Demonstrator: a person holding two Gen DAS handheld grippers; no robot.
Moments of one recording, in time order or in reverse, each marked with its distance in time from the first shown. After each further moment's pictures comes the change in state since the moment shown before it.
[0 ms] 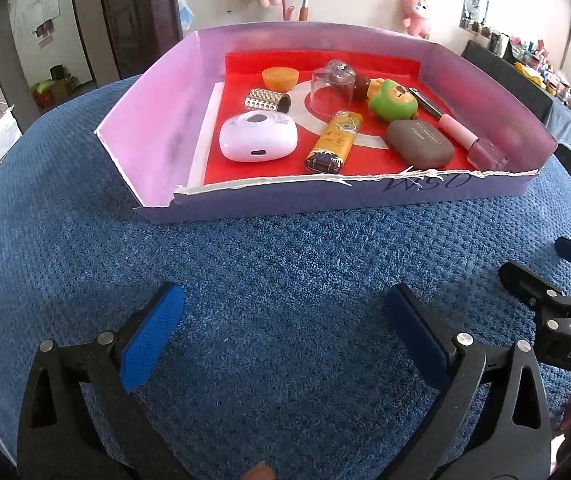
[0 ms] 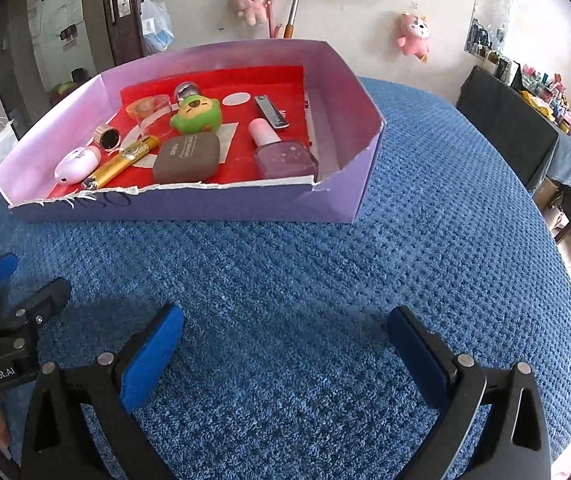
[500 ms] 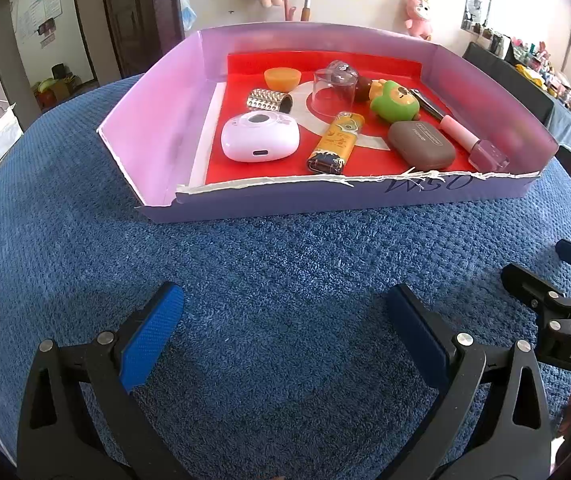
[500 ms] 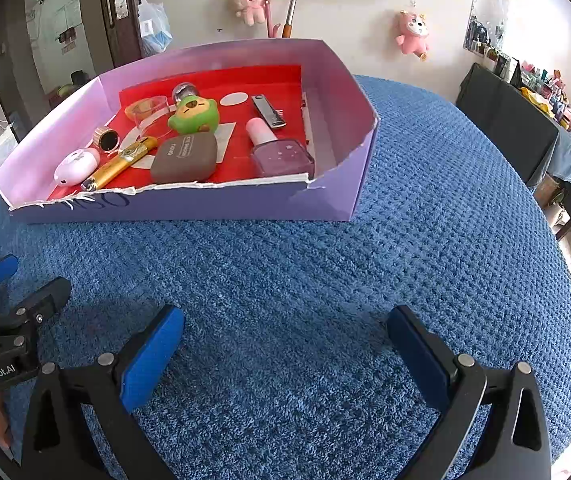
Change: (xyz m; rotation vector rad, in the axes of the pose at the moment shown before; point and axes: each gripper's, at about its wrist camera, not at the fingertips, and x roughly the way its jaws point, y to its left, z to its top) left arm 0.002 0.000 0.001 -0.004 -0.001 0.001; right arm 0.001 -0.001 -0.001 0.007 0.000 0.006
